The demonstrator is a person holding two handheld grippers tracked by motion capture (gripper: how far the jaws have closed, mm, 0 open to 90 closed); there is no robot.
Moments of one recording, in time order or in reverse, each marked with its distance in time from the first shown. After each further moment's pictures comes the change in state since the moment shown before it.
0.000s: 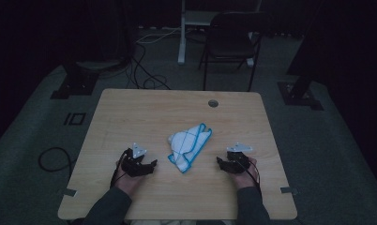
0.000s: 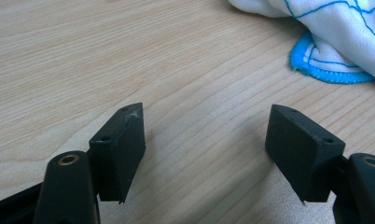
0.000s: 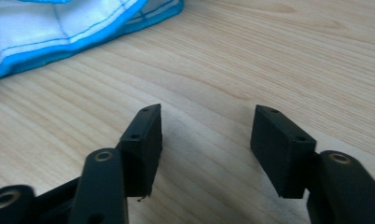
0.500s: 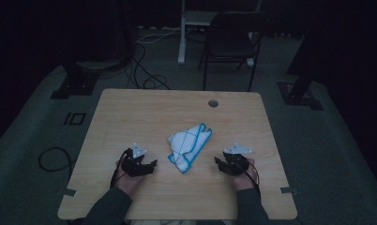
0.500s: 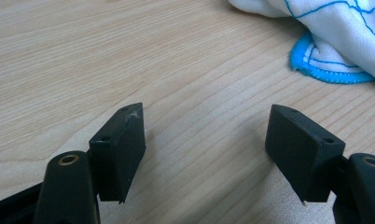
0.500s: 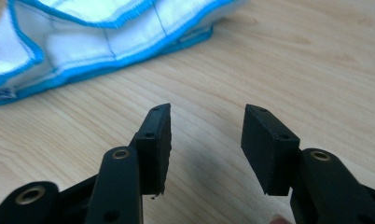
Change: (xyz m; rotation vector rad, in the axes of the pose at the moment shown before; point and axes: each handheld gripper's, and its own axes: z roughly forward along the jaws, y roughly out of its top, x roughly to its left) left arm 0.000 0.000 0.000 0.000 0.000 0.000; right arm 0.016 0.008 -0.017 -0.046 0.029 -0.056
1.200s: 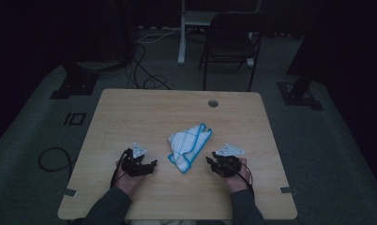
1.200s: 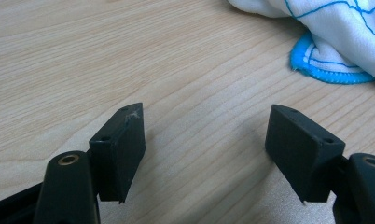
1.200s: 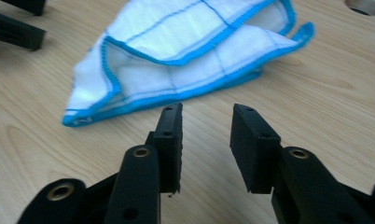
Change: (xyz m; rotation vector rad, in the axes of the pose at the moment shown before) left arm 0.000 0.000 0.000 0.000 0.001 -0.002; right arm 0.032 0.018 -0.007 -0.057 0.069 -0.061
